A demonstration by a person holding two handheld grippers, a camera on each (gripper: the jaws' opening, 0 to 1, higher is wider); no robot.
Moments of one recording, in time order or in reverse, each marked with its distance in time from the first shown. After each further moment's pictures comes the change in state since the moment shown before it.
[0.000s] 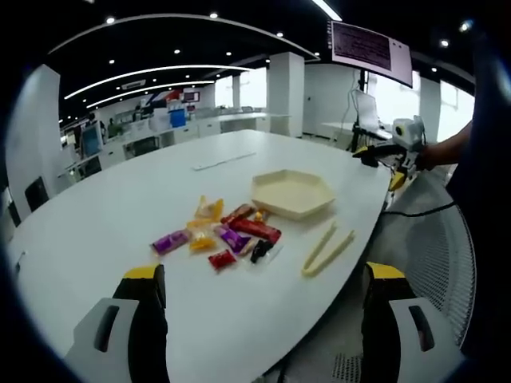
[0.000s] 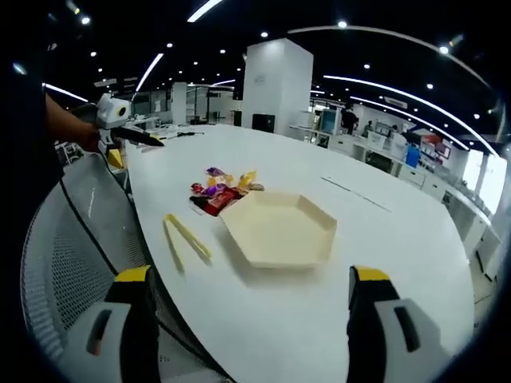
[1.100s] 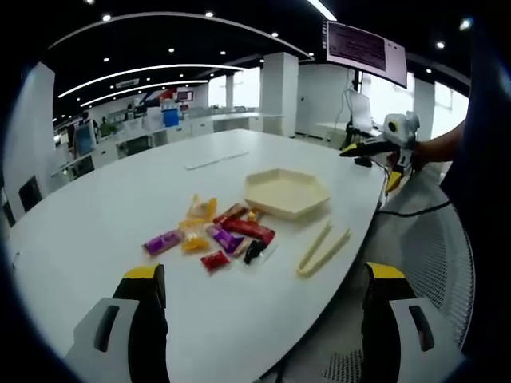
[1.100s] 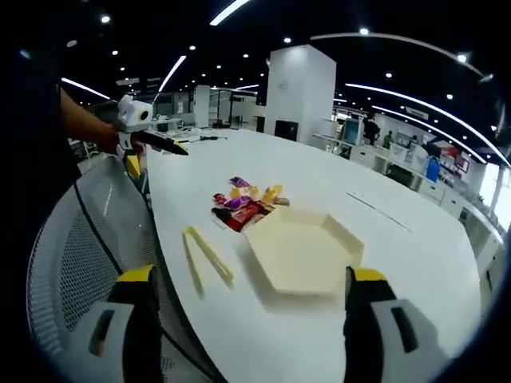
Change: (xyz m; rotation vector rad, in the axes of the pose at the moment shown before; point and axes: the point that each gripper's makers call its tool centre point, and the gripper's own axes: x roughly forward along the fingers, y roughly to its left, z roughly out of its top) left arm 0.006 -0.003 -0.001 -0.005 0.006 -0.036; right arm 0.023 0.030 0.028 -0.056 -0.040 0.120
